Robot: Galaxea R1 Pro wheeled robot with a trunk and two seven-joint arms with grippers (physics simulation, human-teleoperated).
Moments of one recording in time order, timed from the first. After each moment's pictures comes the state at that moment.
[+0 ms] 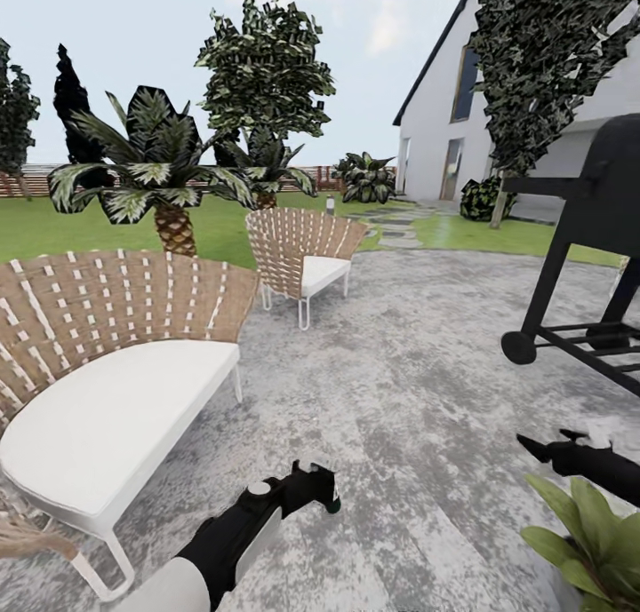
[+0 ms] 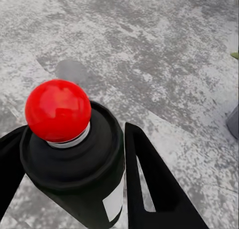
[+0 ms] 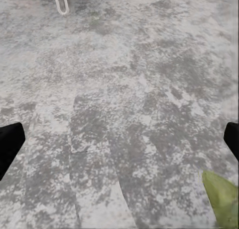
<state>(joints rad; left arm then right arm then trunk) -0.58 -0.13 -0.52 -0.63 0.30 0.13 -0.26 -0.20 -0.49 -0.32 -1.41 -0.19 0.53 0.56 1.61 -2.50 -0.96</state>
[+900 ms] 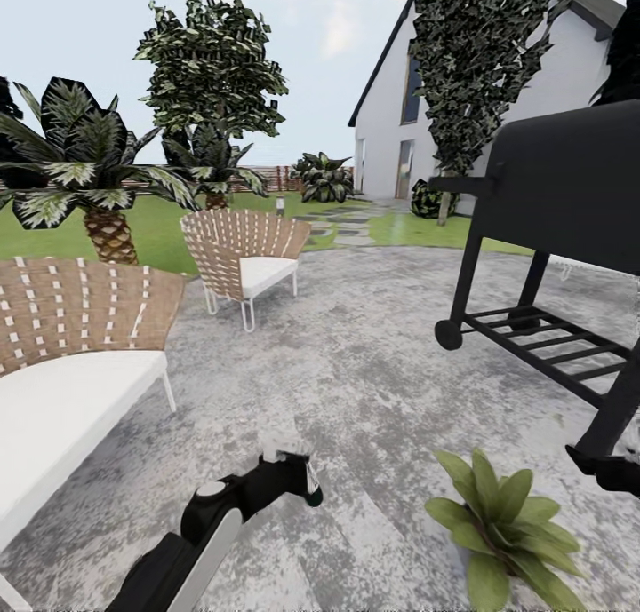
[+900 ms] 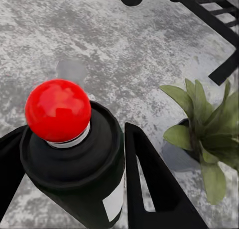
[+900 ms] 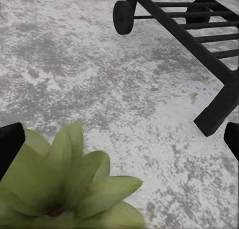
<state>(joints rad) -0.32 0.03 -0.43 -1.38 0.46 0.54 -0.06 -0.19 -0.38 -0.55 -1.42 0.11 0.47 0.50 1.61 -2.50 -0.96</state>
